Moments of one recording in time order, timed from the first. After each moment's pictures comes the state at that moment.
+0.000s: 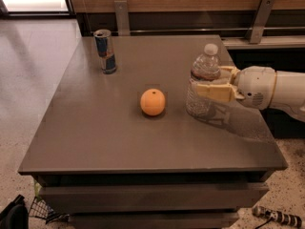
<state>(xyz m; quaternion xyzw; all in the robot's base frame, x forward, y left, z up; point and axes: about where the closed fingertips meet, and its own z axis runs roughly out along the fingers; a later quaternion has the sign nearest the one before) 0.539 -0.137 0.904 -0.40 0.64 0.34 0.55</state>
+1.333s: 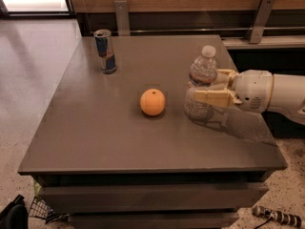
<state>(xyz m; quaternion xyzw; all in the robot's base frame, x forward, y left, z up) 0.530 -0.128 0.900 -0.42 0.64 0.35 0.55</state>
